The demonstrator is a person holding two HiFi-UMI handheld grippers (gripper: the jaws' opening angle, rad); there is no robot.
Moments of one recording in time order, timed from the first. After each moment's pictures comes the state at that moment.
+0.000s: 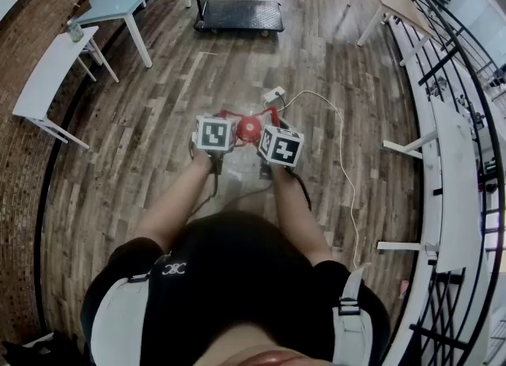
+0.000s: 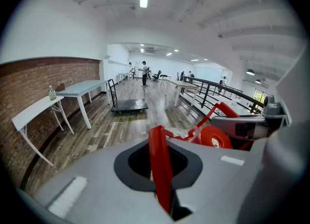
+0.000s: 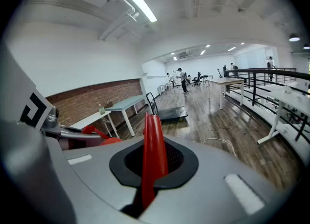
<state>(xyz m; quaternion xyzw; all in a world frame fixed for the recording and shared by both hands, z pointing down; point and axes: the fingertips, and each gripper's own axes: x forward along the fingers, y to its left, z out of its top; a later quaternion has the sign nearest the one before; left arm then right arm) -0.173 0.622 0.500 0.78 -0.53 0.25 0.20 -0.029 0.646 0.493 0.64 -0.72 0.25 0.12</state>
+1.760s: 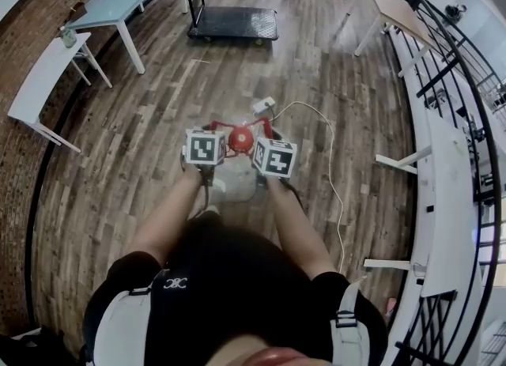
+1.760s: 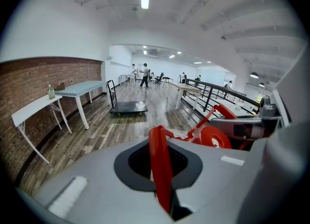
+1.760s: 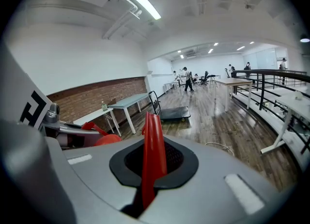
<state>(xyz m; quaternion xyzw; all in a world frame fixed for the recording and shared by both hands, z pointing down) -0.104 0.603 0.525 0.77 -0.54 0.23 0.23 0.038 0.612 0.504 0.60 -0.75 0.24 0.14</state>
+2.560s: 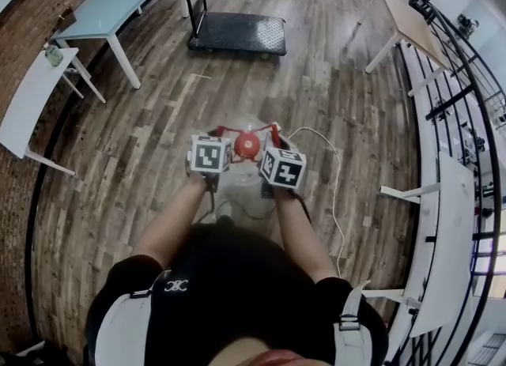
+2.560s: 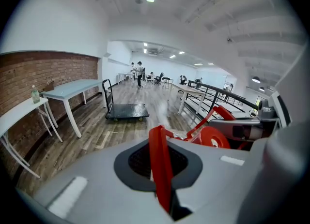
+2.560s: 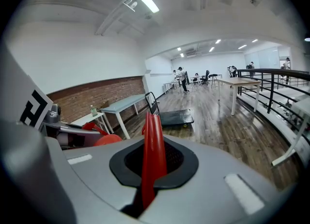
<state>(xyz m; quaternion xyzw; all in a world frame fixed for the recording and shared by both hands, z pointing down) -0.116 0.375 0.531 0.78 -0.53 0.23 0.24 0.026 0.386 0.520 0.60 -0.75 0.24 0.14</state>
